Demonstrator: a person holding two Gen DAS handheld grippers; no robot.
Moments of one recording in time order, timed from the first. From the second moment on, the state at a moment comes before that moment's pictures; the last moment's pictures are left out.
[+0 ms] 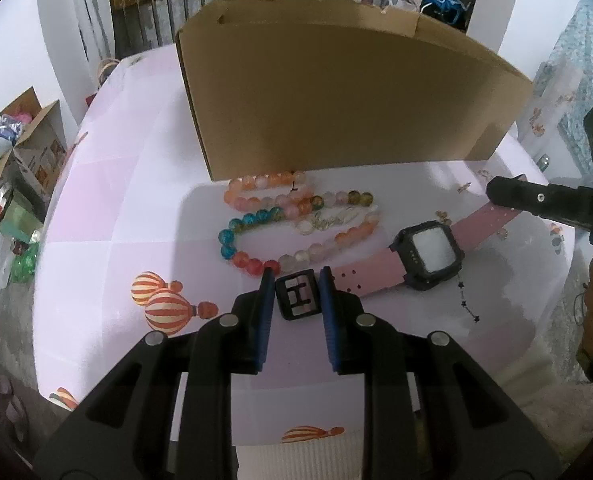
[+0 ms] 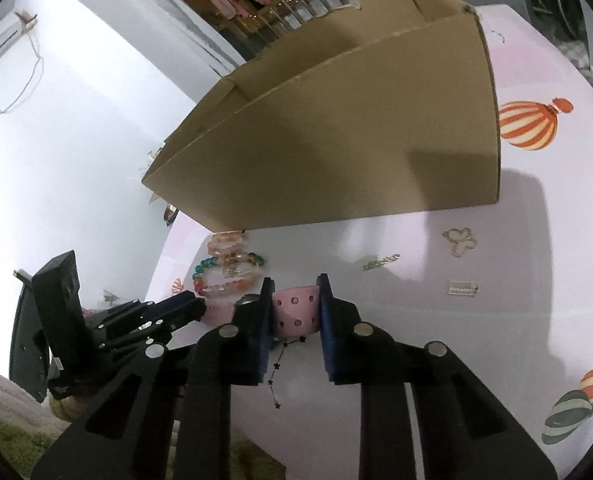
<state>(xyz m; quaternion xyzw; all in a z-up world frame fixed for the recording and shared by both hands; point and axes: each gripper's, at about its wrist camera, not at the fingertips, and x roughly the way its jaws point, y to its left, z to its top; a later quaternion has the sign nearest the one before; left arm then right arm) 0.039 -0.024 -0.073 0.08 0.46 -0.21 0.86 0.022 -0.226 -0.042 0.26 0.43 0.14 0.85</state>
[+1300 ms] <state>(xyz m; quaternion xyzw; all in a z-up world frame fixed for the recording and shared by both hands) 0.075 -0.045 0.074 0.03 0.30 -0.34 0.89 0.108 -0.233 0.163 0.21 0.31 0.23 0.90</state>
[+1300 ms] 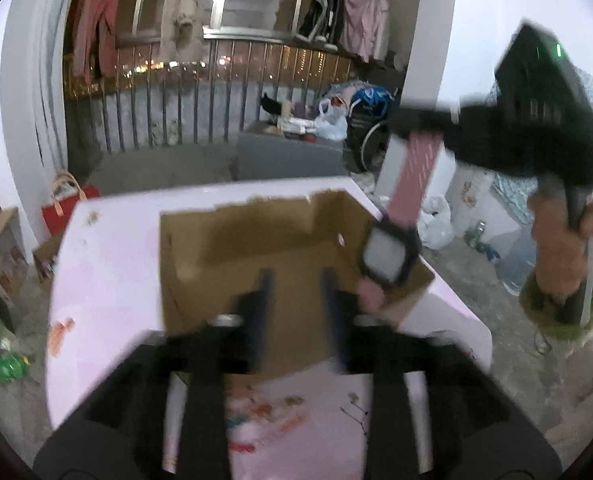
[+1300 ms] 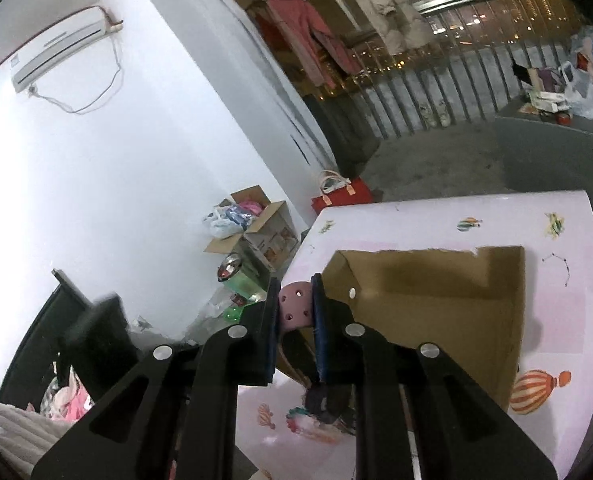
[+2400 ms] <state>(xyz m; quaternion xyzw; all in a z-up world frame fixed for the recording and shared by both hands) 0.097 -0.085 0.042 0.20 0.24 -0.21 0.93 0.140 -0.240 0.173 0.20 0.35 0.18 0.90</state>
